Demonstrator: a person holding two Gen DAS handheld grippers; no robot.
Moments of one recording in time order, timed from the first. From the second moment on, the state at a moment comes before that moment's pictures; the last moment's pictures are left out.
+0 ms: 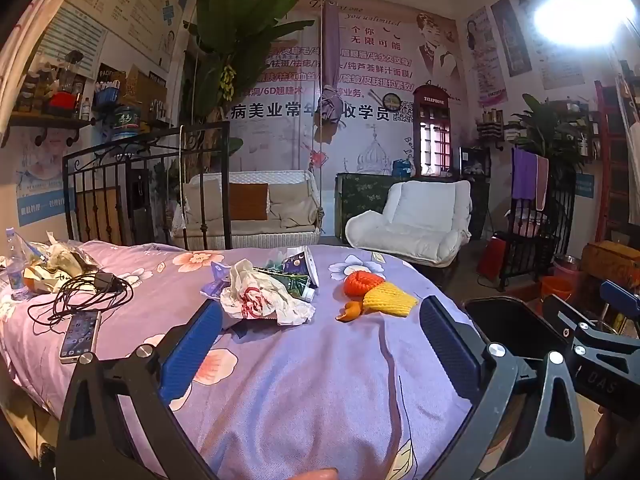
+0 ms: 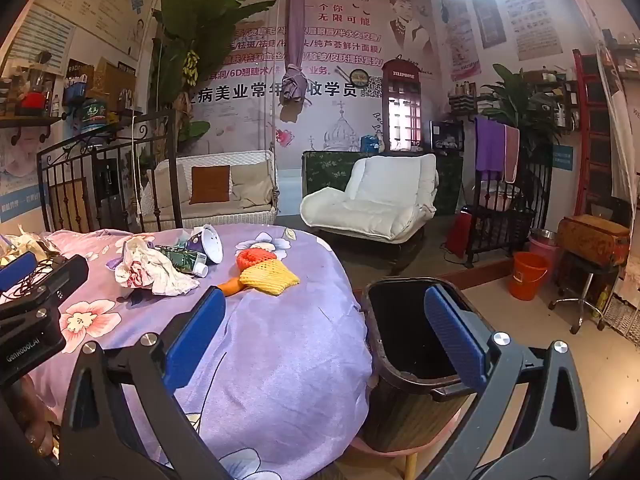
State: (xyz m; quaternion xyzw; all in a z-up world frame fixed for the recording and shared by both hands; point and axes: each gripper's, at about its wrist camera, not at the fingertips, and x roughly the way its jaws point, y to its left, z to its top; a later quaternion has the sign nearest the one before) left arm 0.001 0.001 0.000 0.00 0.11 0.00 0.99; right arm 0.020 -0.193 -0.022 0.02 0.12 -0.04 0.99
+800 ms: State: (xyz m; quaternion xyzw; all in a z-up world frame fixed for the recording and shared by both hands) left arm 0.000 0.001 -0.001 0.00 0.11 0.00 0.99; right arm 0.021 -0.187 -0.020 0.02 0.12 -0.04 0.99
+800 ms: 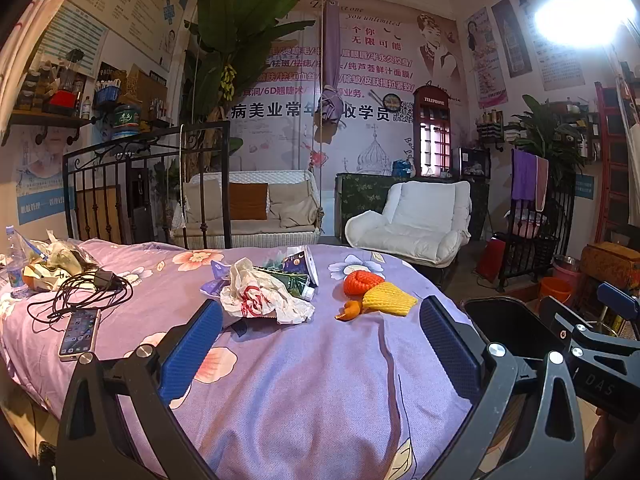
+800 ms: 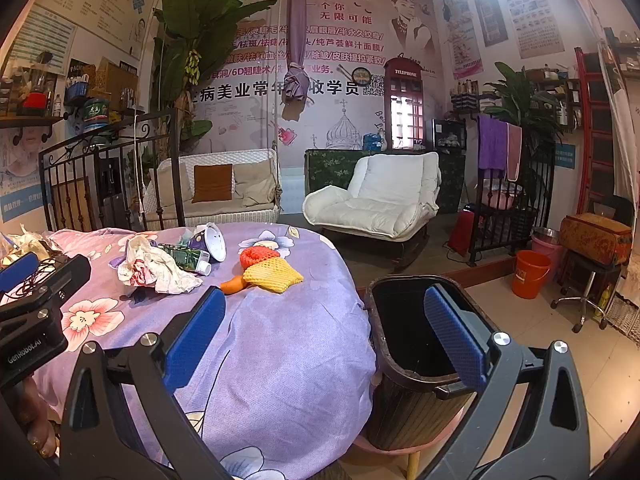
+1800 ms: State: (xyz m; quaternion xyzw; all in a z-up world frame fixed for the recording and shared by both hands) left arm 0.000 0.001 -0.001 0.00 0.11 0.00 0.99; right arm 0.023 -0.187 -0.022 0.02 0.13 -0.04 0.99
